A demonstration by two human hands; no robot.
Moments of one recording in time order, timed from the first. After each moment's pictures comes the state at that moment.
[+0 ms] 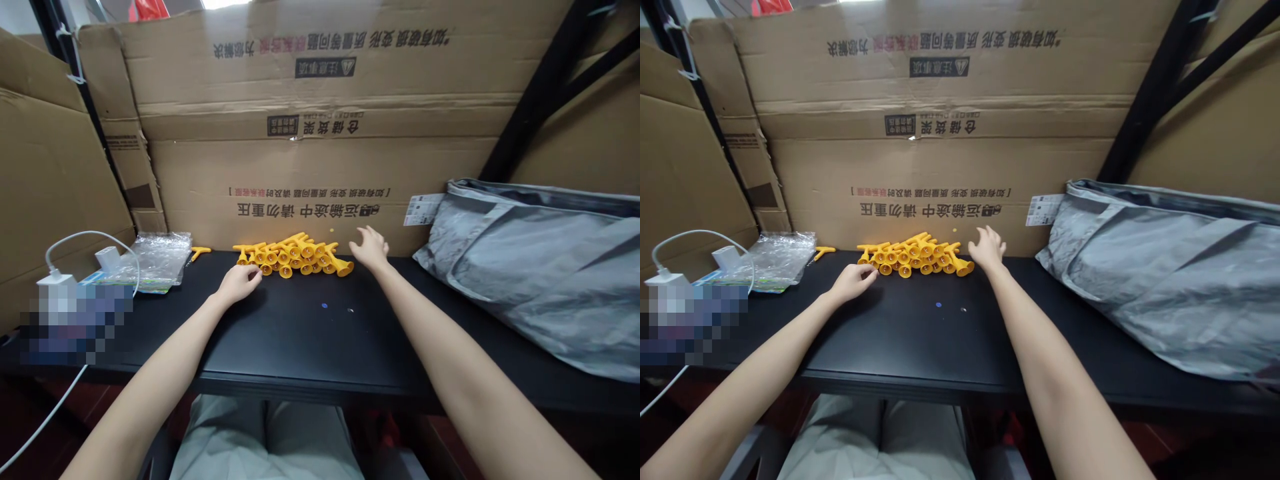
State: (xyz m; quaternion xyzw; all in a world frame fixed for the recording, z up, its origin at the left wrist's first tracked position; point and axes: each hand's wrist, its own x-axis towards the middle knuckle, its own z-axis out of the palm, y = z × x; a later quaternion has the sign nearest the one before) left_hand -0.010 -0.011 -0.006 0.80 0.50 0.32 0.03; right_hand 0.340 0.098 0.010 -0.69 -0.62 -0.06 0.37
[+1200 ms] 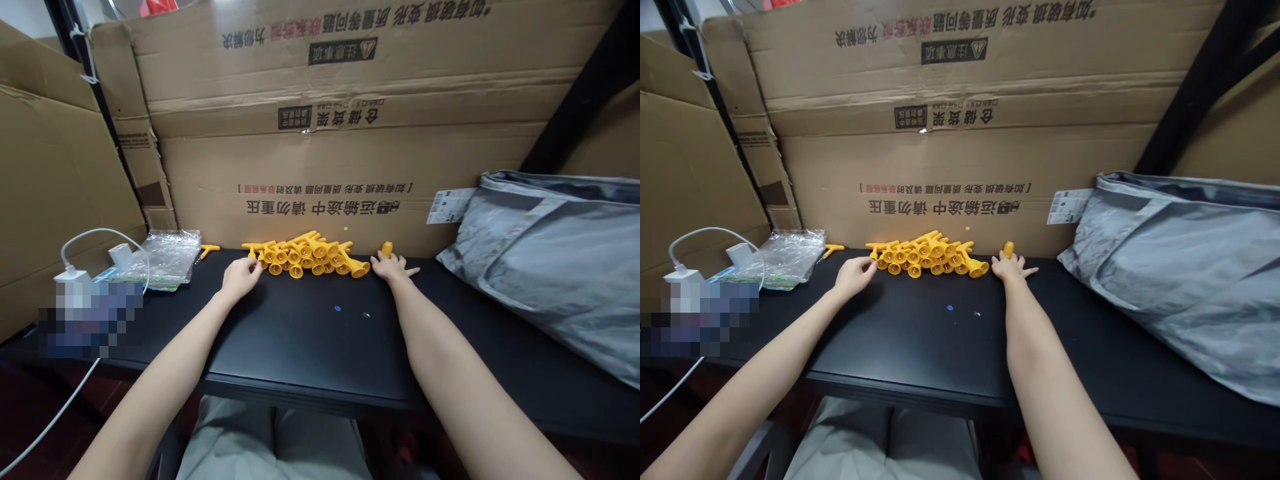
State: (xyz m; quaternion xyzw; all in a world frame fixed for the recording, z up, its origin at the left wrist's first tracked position) left_hand -0.016 -0.005 -0.001 0.72 0.61 0.33 -0.01; right_hand 0.378 0.139 -0.051 -0.80 -0.55 0.05 0.23
